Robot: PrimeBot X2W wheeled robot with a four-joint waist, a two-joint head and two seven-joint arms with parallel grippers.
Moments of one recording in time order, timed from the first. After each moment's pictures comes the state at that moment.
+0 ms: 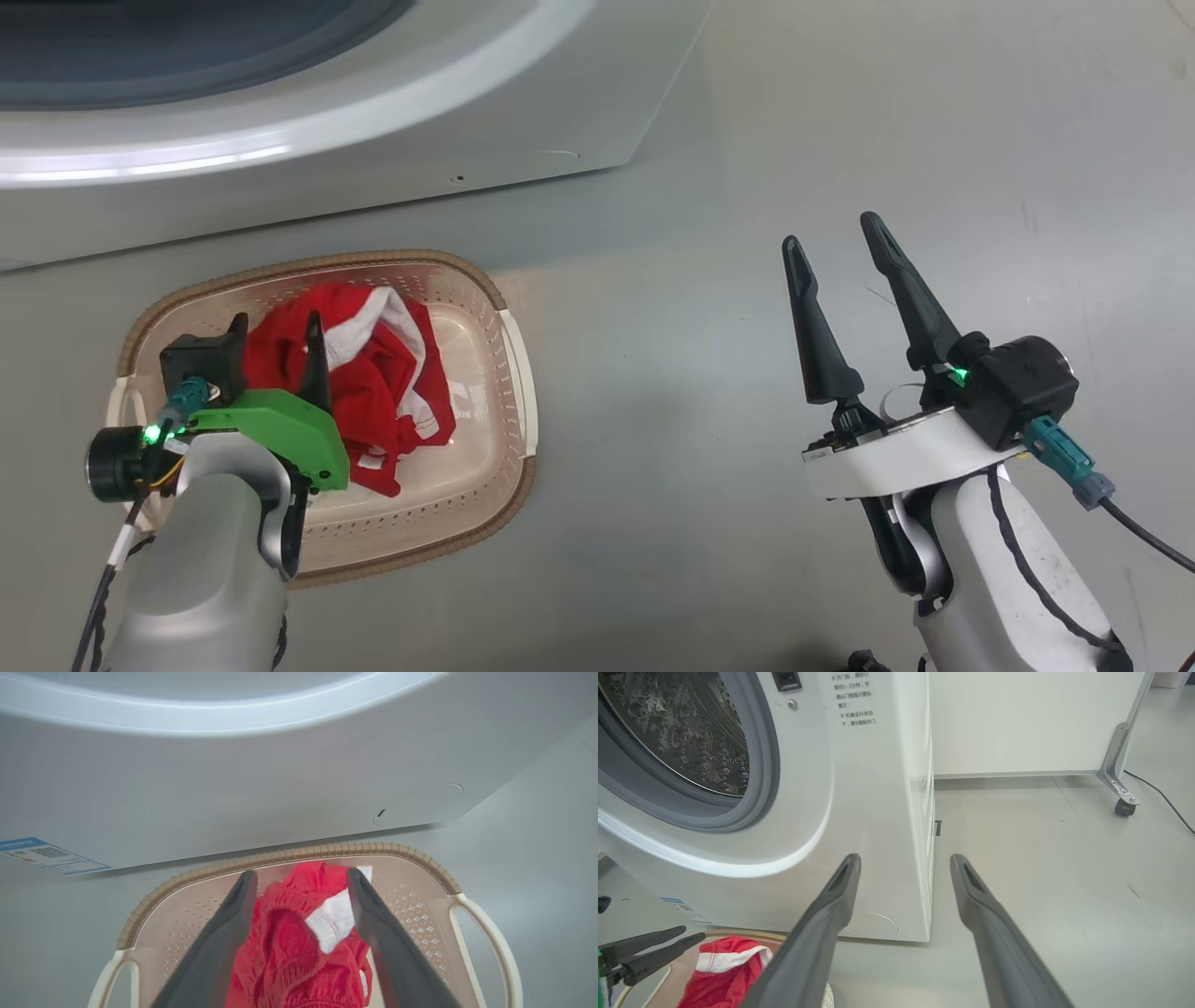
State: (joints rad) left arm -0.56 0.07 -0.20 0.83 -0.35 0.03 -0.22; right arm -0.24 -0.05 0.32 0.03 0.30 0.03 -0.26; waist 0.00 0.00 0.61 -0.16
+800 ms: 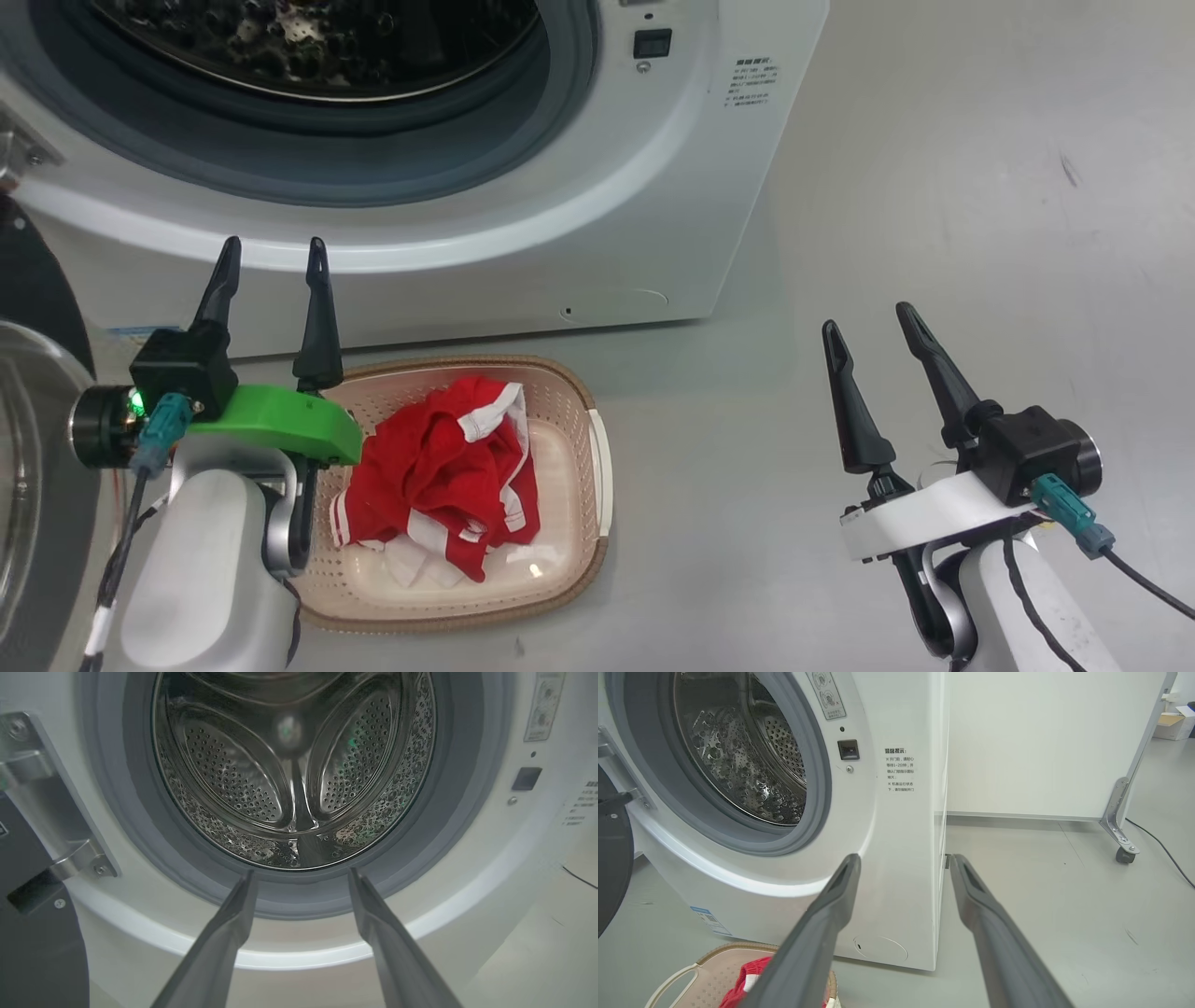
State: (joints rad) left arm -0.42 0.05 -0.14 0.40 -0.29 0.03 -0.26; right arm -0.13 -0.06 0.24 0.10 0.24 0.03 -0.26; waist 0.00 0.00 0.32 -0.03
